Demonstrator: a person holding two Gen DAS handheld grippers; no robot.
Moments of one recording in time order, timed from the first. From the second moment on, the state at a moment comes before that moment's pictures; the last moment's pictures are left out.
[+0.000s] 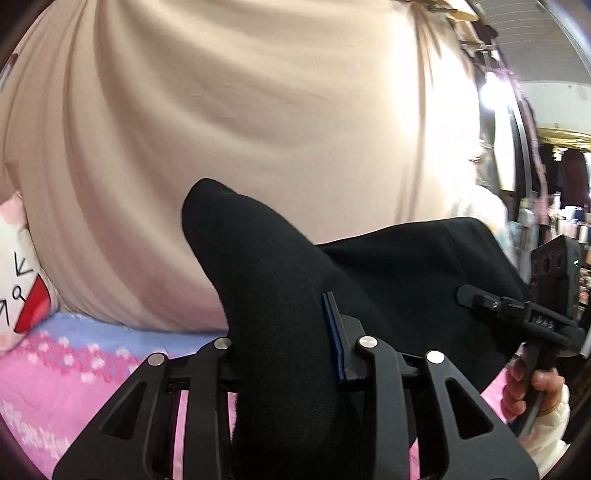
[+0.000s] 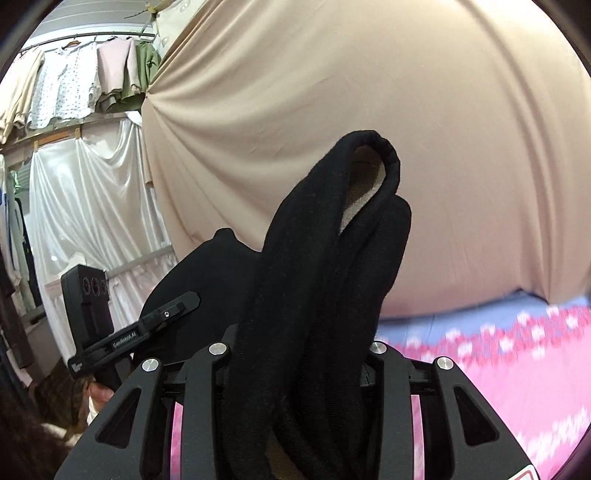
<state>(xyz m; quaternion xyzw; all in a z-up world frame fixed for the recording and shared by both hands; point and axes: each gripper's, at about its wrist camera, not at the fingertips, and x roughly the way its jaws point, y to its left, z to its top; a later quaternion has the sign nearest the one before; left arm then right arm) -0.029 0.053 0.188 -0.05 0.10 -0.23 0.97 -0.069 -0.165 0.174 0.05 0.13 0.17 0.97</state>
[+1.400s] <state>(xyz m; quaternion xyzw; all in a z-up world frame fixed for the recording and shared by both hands) 0.317 0.023 -0.064 -0.05 0.40 -0.04 0.91 0.246 -0.273 -0.062 0.08 0.38 -0.01 0.92</state>
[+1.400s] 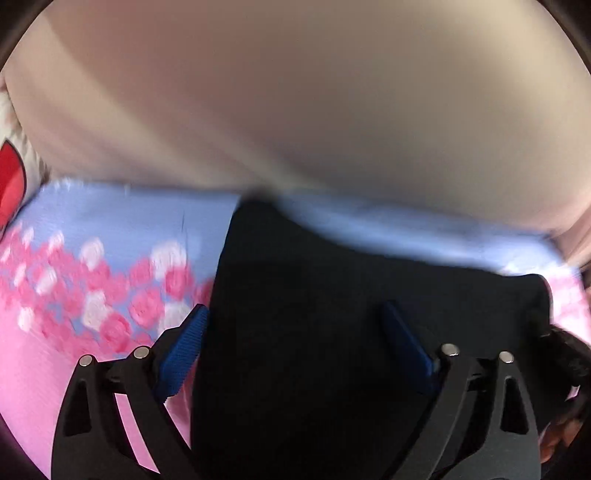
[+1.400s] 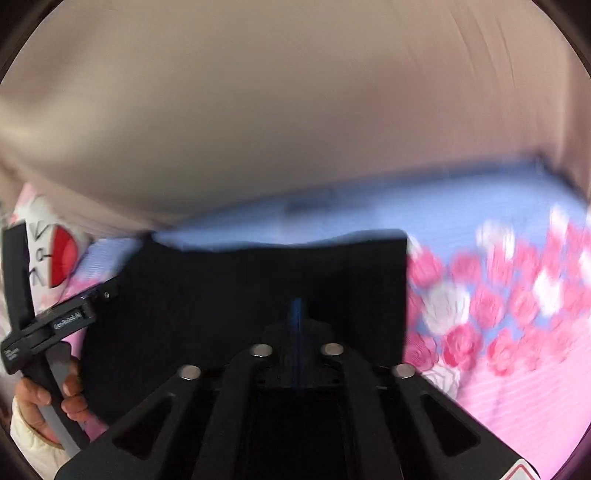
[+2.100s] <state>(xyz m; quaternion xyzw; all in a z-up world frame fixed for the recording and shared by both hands) 0.175 0.026 -0.023 0.03 0.35 -0.02 0.94 0.115 -0.206 -0.040 0.03 0.32 -0.10 0.94</state>
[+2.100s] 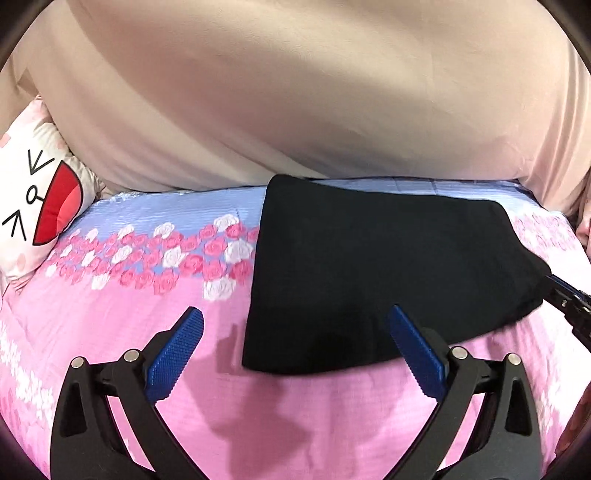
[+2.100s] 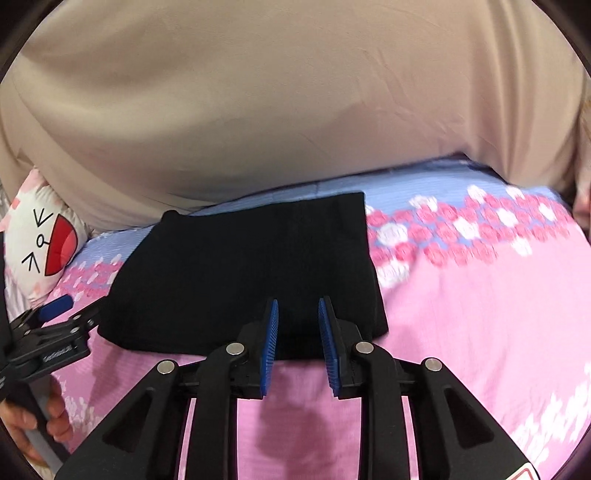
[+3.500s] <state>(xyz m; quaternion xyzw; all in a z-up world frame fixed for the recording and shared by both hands) 0.235 0.071 -0.070 -0.20 0.43 -0.14 0.87 0.158 -0.289 -0.078 0.22 0.37 -0.04 0.90</state>
